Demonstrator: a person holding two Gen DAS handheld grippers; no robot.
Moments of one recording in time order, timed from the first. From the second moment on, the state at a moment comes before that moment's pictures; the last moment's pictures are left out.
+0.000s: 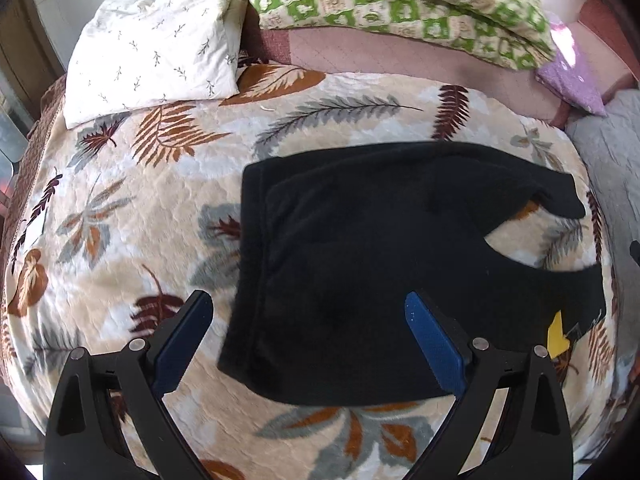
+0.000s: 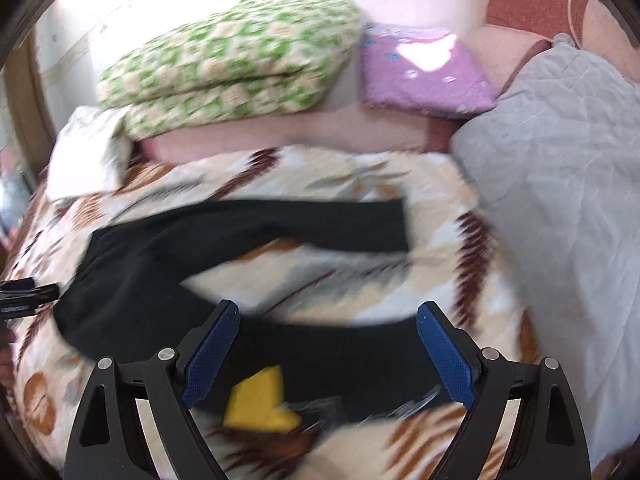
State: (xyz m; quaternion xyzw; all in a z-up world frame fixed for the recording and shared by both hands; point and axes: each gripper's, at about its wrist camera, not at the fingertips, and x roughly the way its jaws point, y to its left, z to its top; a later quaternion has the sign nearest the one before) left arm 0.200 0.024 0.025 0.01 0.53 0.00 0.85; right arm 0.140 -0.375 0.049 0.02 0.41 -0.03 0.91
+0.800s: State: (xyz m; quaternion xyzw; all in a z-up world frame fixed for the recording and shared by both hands) left arm 0.353 0.101 -0.051 -0.14 0.62 0.03 0.77; right arm 0.337 -0.457 -0.041 0.11 0.51 -0.02 0.86
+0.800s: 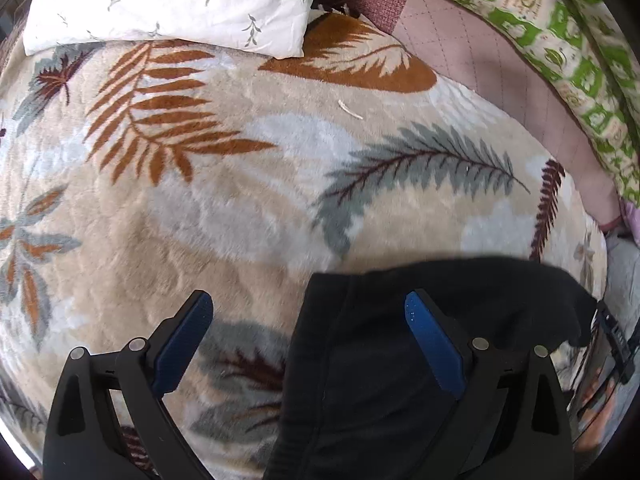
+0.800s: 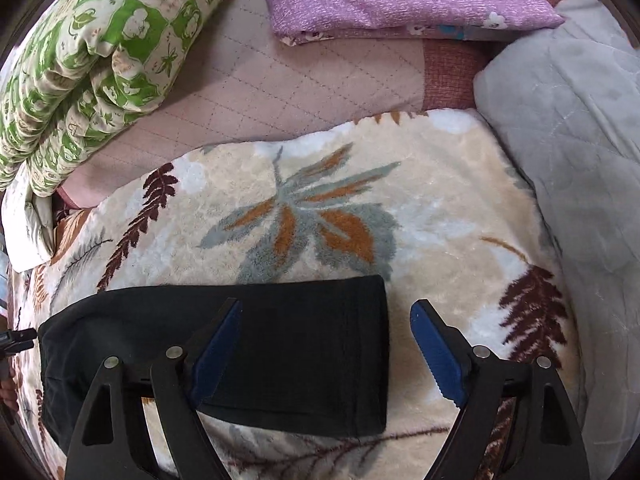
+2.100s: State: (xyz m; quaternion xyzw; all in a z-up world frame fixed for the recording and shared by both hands) left arm 0.359 0.073 -0.023 -0.15 0.59 0.00 0.80; right arm 0.342 -0.466 -0.028 0.08 0.54 0.00 0.84
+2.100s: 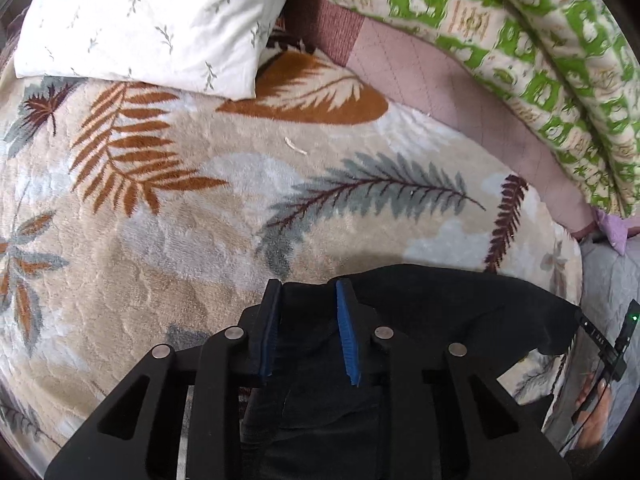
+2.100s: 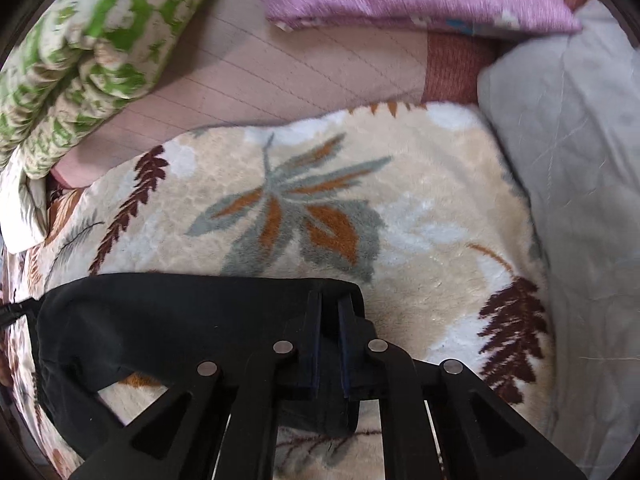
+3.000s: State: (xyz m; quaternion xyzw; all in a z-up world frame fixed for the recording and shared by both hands) left arm 0.244 0.065 0.046 -0.17 0.53 -0.03 0.83; right arm 0.217 -0.447 0.035 0.00 0.50 0.04 0.87
